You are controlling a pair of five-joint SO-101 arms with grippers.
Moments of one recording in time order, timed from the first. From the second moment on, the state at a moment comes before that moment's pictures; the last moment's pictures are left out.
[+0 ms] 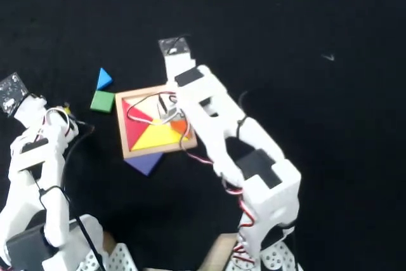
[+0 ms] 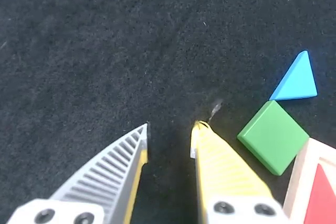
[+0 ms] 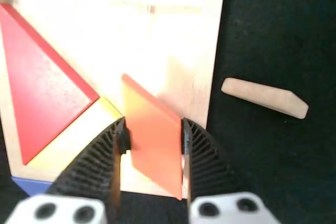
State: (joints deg) left arm -28.6 -20.0 63.3 13.8 12.4; right arm -29.8 20.2 4.3 63.2 -14.6
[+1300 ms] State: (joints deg) left arm -28.6 -20.0 63.3 13.8 12.4; right arm -29.7 20.2 4.3 62.8 -17.5
